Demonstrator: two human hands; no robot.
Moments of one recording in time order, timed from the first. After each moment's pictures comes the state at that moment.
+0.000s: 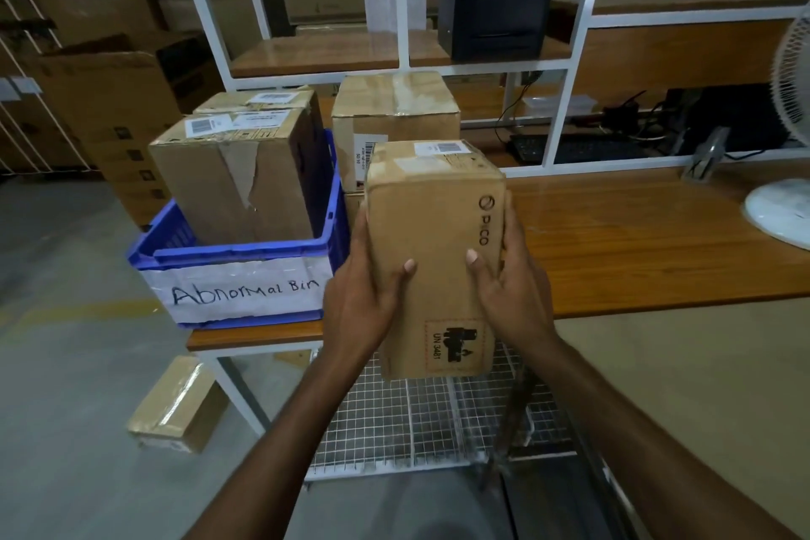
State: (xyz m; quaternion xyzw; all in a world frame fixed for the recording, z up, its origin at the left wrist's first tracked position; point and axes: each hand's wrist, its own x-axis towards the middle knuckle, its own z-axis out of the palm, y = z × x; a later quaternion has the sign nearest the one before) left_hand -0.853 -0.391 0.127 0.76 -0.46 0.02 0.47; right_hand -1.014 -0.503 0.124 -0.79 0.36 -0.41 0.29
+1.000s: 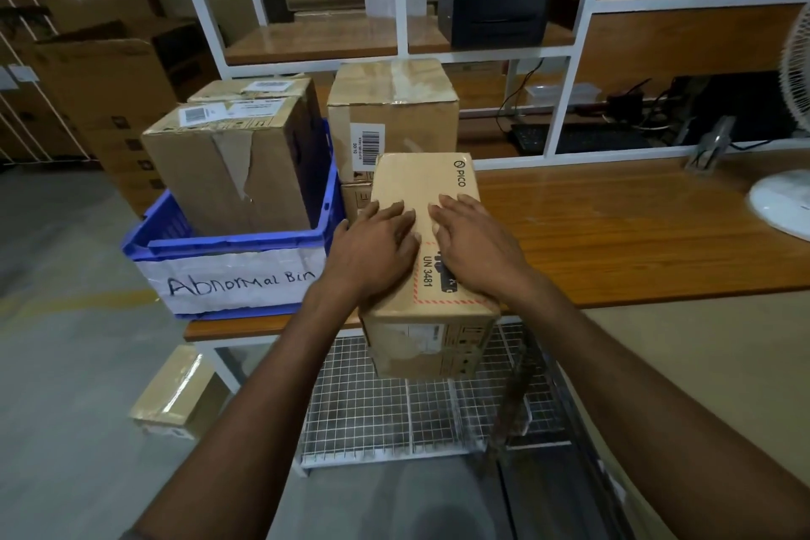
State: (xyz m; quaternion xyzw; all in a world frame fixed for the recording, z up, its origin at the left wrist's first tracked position) left_hand -0.821 -0.441 0.157 0.80 -0.58 -0.02 0.15; right_hand -0.973 -0.535 0.162 -0.92 0.35 -0.16 0.13
